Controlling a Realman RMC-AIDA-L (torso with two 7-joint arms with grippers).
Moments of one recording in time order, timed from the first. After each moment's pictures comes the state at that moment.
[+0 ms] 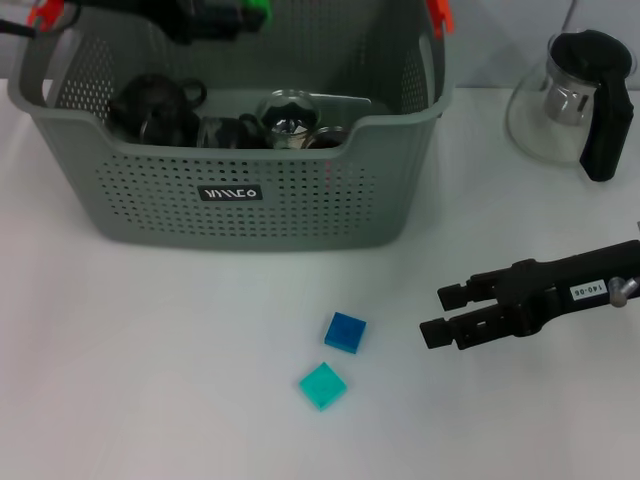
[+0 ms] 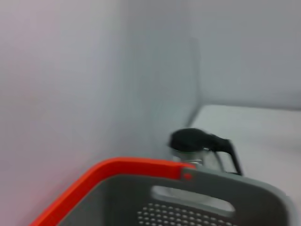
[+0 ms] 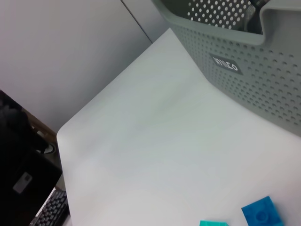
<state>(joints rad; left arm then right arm) -0.86 -2.03 0.58 1.17 2.32 1.63 -1.74 0.62 2.04 -0.96 -0.80 -2.10 -1.68 1.99</state>
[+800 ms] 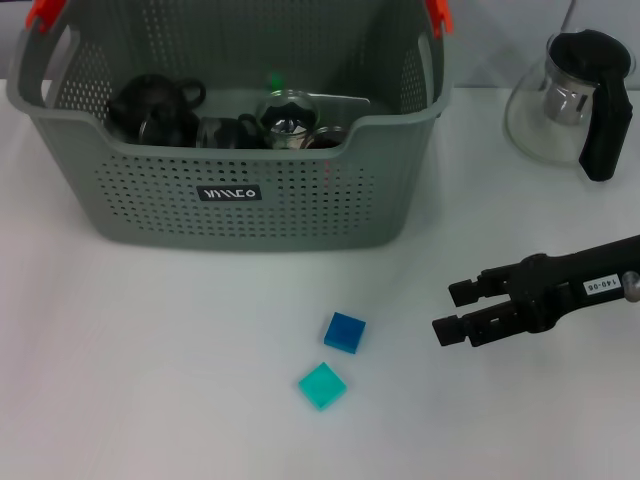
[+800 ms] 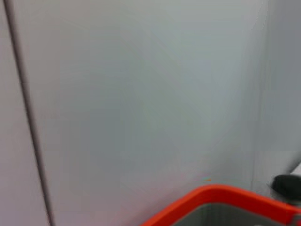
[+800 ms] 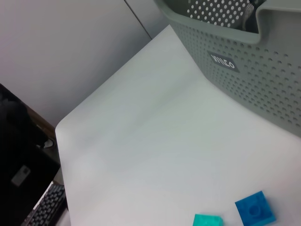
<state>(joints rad) -0.84 -2.03 0.59 1.09 2.26 1.30 -1.87 0.63 2.02 -0.96 -0.80 -2.10 -1.70 1.98</state>
